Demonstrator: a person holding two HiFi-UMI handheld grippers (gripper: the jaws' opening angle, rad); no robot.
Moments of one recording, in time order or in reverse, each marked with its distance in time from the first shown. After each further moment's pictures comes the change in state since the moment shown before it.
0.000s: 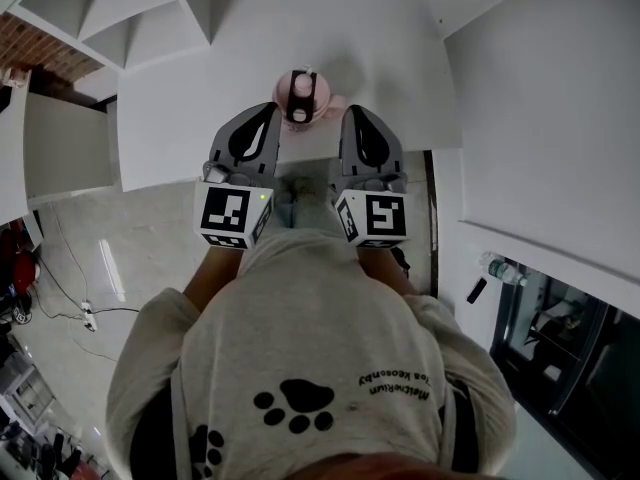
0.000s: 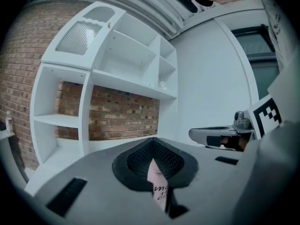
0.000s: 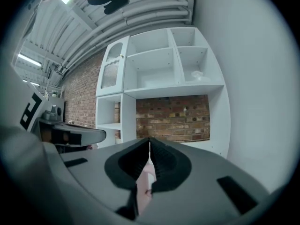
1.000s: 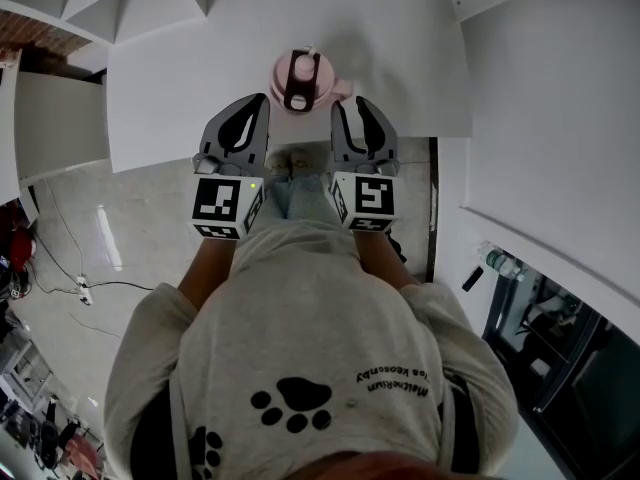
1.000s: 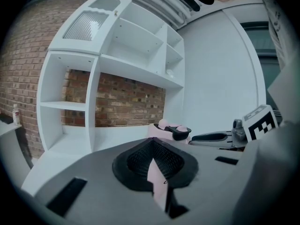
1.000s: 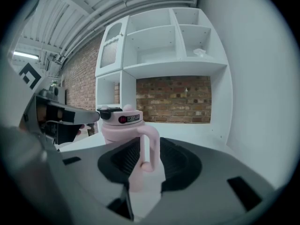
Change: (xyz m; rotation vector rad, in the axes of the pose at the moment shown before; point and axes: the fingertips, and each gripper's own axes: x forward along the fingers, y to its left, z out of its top) left arm 0.005 0.019 -0.050 -0.038 0.109 0.059; right arm 0.018 -0.007 -0.085 -0.018 0.190 0.016
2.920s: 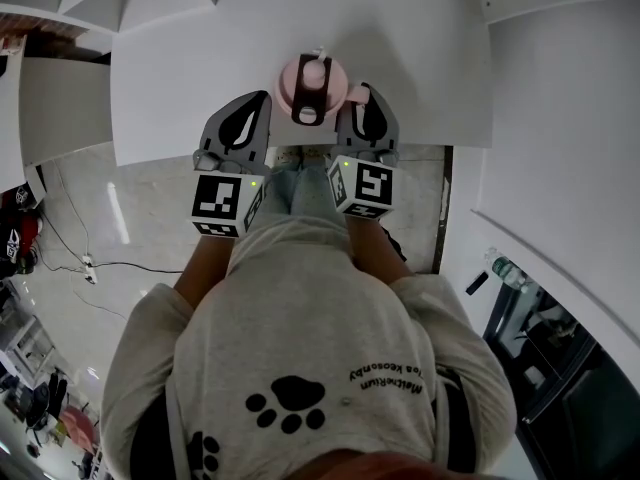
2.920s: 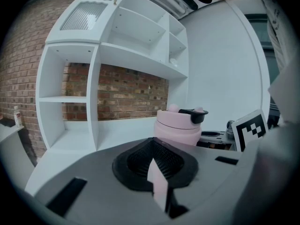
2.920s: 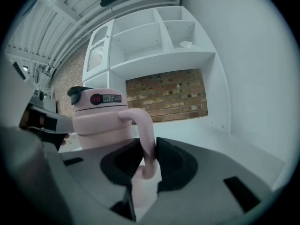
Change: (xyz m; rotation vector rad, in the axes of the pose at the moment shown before) left arm 0.022 0.018 -0.025 0.020 0.091 0.028; right arm 0.048 -0.016 -0.022 0.141 -0.063 -0.053
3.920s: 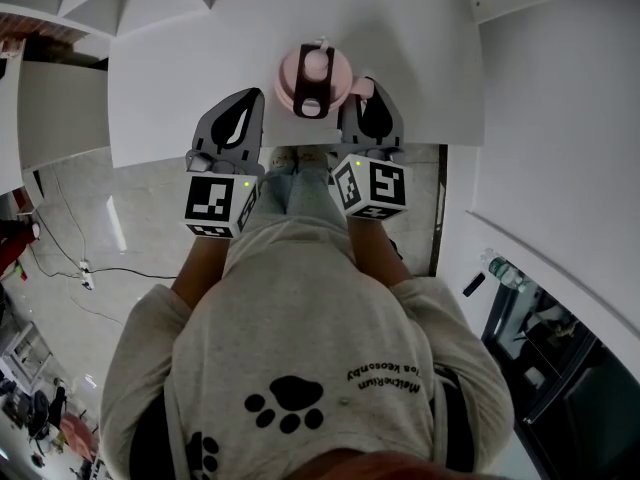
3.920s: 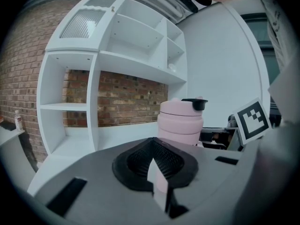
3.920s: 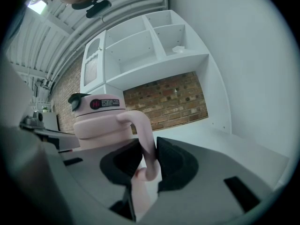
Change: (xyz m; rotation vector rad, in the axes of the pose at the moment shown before) left arm -0.007 -0.002 0.016 0.018 -0.055 0.015; right arm -0.009 -0.007 0.035 0.094 -0.062 0.030
